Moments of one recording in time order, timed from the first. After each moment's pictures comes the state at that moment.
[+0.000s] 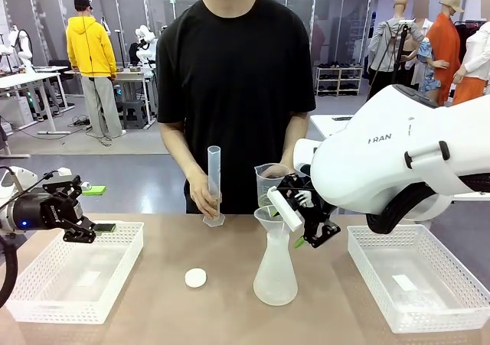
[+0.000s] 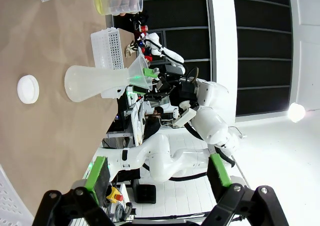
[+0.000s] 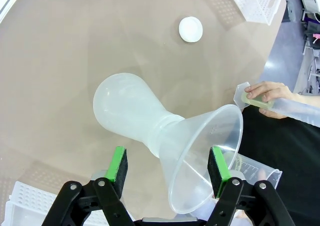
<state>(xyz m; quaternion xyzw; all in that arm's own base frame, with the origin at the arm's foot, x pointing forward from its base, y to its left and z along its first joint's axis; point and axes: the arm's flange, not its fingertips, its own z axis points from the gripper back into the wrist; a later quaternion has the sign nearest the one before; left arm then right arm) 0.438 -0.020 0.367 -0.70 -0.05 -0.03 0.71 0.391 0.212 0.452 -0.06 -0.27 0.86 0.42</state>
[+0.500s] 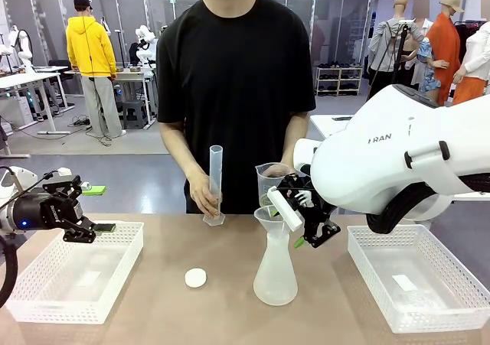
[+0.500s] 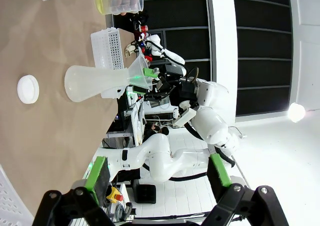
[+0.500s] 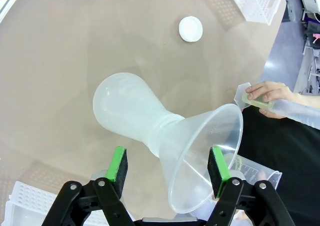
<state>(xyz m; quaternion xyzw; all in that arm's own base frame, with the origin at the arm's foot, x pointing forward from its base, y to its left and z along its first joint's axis) 0.438 -0.020 0.367 -0.70 -0.05 -0.03 0.71 0.392 0.211 0.452 -0.06 -0.27 0.86 0.42</state>
